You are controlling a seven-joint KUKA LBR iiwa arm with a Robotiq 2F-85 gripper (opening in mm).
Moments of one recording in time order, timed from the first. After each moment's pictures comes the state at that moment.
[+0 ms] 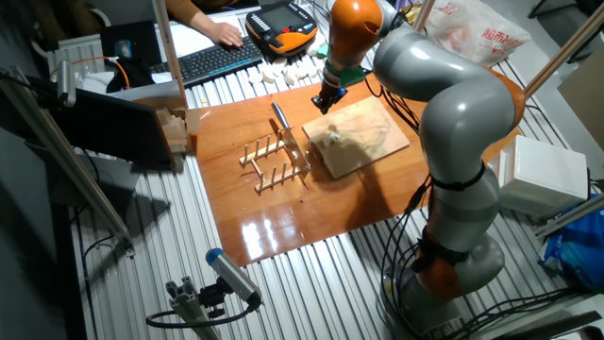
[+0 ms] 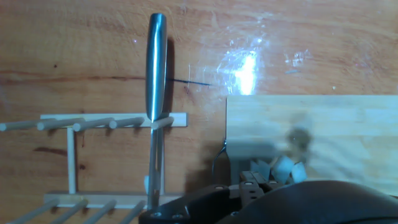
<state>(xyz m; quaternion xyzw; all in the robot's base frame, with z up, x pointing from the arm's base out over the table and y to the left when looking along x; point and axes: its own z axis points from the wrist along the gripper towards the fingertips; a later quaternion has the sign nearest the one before) 0.599 0.108 0.212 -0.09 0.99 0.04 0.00</state>
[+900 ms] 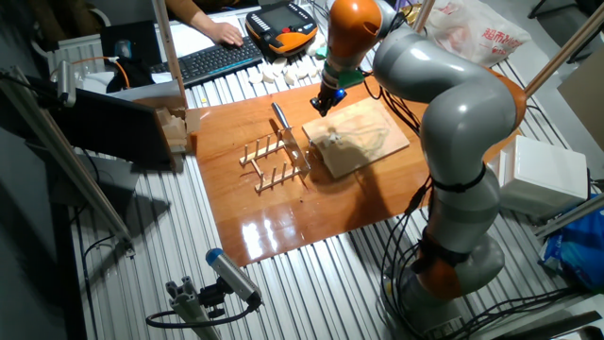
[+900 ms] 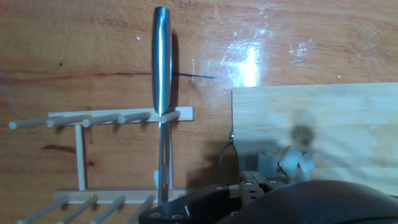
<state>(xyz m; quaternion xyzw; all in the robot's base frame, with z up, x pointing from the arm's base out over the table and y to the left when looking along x) 0.592 0.117 0.213 -0.08 1.00 0.04 -0.01</state>
